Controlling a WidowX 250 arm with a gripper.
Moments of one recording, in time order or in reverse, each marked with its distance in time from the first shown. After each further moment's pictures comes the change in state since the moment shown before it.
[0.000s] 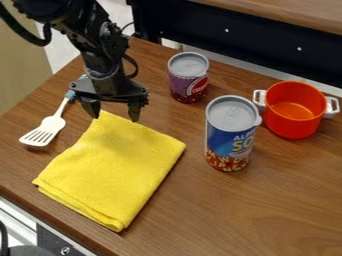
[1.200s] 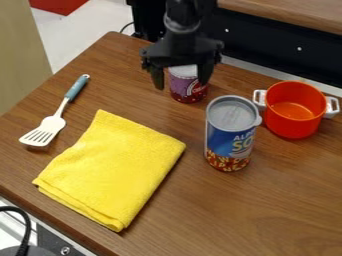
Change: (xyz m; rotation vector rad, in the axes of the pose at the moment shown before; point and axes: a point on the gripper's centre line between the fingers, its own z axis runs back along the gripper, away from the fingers) arm 0.040 -0.079 0.041 0.014 0.053 0.274
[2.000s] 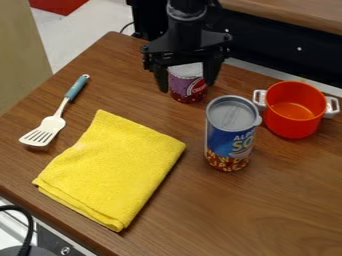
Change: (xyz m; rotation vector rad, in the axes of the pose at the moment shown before) arm -0.025 -0.008 0.026 -0.011 0.082 0.027
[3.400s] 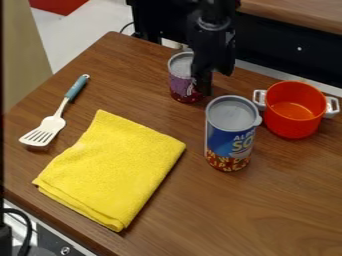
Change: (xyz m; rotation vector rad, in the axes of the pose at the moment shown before) arm 0.043 -0.063 -0.080 0.002 0.072 0.744
